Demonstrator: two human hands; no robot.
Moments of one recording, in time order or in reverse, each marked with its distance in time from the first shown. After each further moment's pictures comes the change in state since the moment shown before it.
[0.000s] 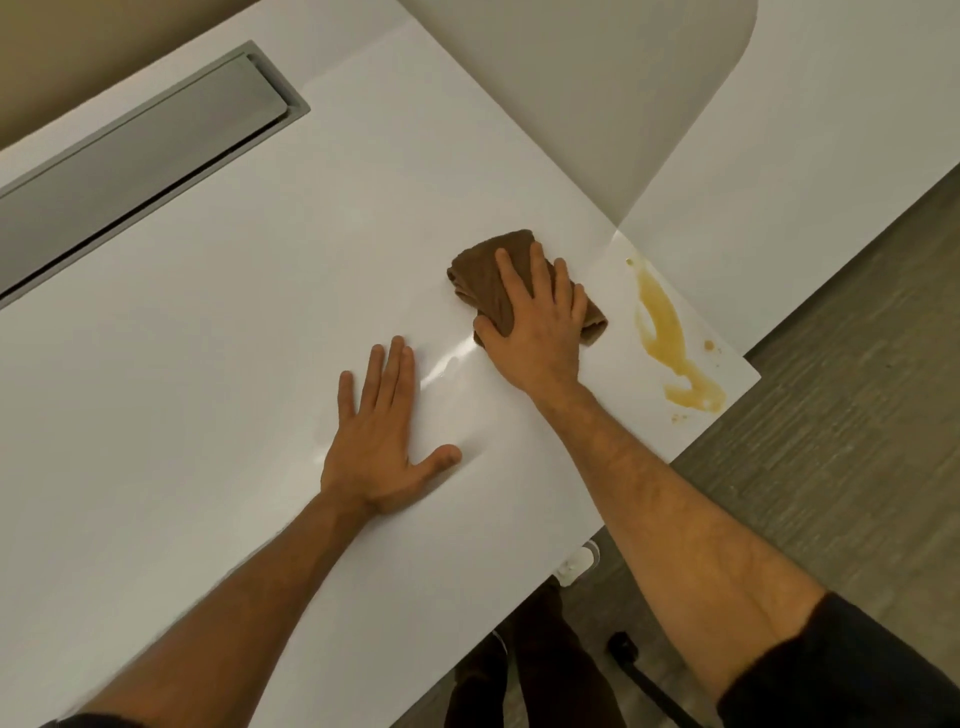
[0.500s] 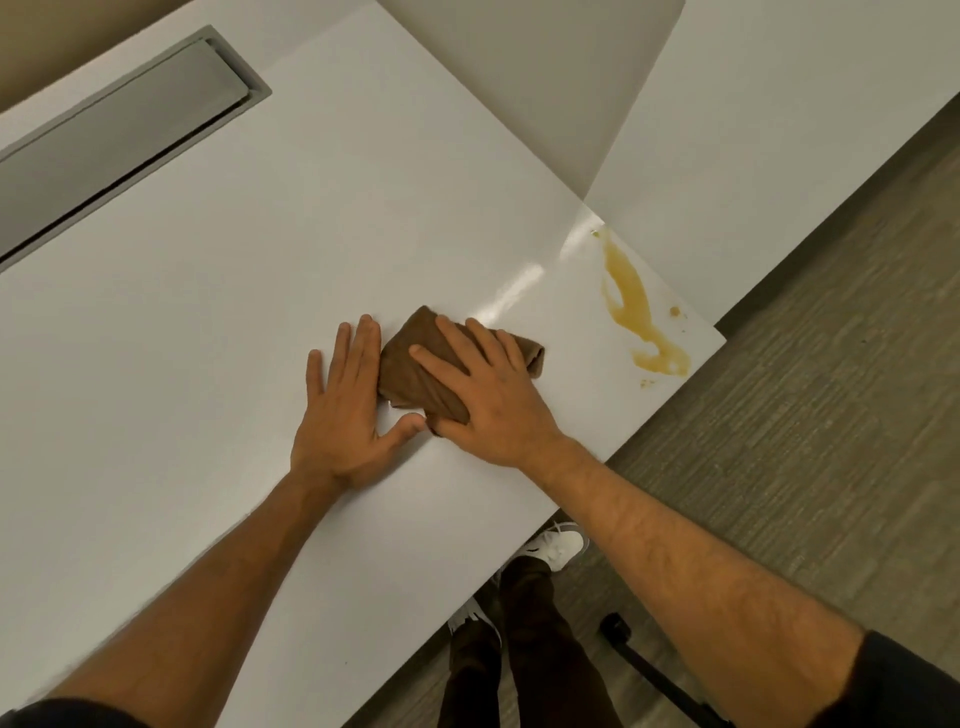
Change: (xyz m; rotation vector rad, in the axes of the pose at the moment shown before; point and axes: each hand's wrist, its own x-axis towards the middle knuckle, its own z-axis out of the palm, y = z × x) left_hand -0.007 -0.007 -0.001 -0.088 0.081 0.028; right_hand -0.092 0.001 0.004 0.062 -0.114 -0.501
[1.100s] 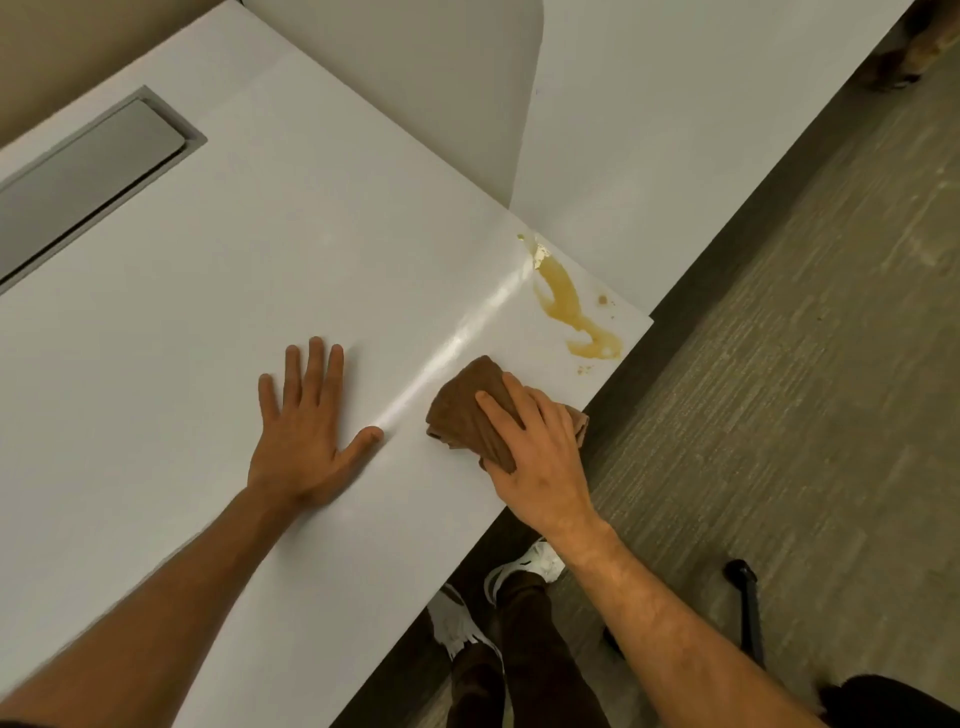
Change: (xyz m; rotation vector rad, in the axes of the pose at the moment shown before) left_hand -0.010 0.003 0.009 0.187 -0.079 0.017; right_hand -0.123 0.010 -0.015 0.052 0.166 0.367
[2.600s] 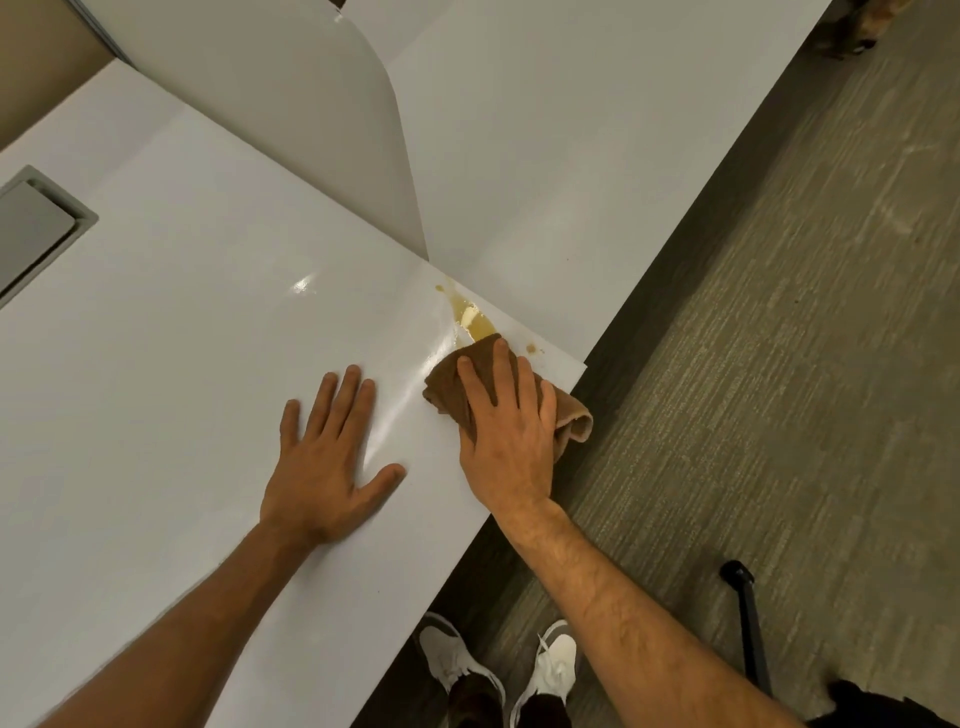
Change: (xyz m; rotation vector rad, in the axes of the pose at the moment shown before) left_hand 0.088 0.091 0.007 0.089 -0.031 0.182; right_hand 0.080 0.058 -0.027 -0.262 0.015 0.279
